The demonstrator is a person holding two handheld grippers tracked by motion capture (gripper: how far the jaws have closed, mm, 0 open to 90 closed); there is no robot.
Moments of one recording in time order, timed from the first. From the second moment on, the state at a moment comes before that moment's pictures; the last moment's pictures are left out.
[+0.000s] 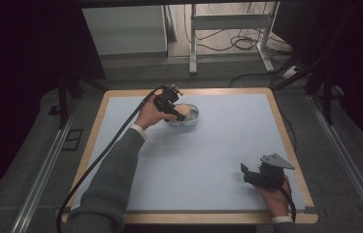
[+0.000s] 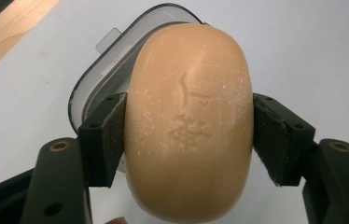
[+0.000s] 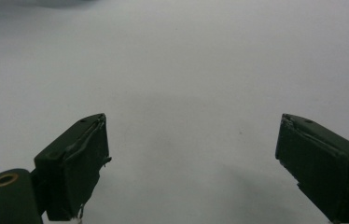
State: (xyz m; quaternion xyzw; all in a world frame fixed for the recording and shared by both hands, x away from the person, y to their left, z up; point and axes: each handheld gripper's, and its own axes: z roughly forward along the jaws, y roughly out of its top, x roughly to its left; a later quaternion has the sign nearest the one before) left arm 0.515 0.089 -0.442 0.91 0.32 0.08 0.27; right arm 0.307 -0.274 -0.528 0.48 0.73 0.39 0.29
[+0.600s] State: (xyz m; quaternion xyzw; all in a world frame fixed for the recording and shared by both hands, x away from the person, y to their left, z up) left arm 0.541 0.076 -0.459 0.91 0.32 0.07 0.26; right arm 0.306 -0.273 -0.528 0.47 0.74 0.39 0.29
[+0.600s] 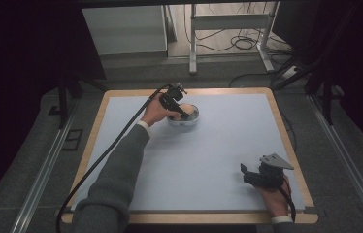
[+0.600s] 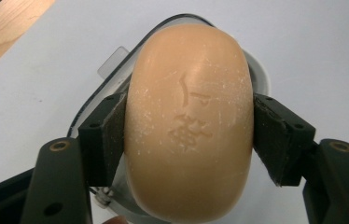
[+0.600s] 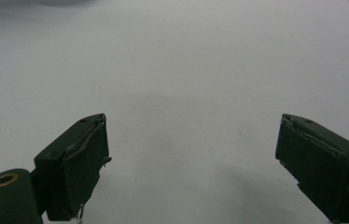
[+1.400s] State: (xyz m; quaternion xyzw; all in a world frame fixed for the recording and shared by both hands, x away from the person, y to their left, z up) left arm 0.523 0.094 -0.444 0.90 0.33 0.07 0.30; right arm 0.306 -0.272 -0.528 0.47 0.74 0.38 0.29
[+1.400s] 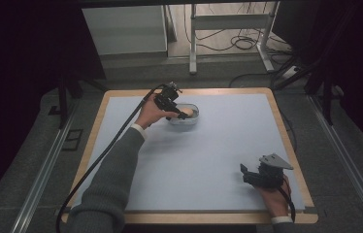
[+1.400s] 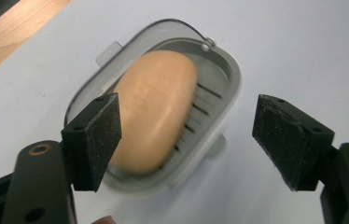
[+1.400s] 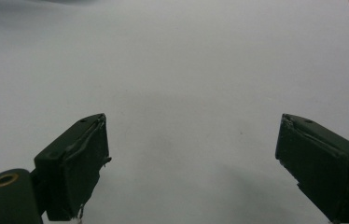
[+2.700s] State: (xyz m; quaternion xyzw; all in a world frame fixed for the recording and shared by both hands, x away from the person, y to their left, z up) left arm 0.339 0.205 -0.457 0.83 0.37 0.11 0.39; right arm 0.307 -0.272 -0.528 0.48 0.74 0.38 0.29
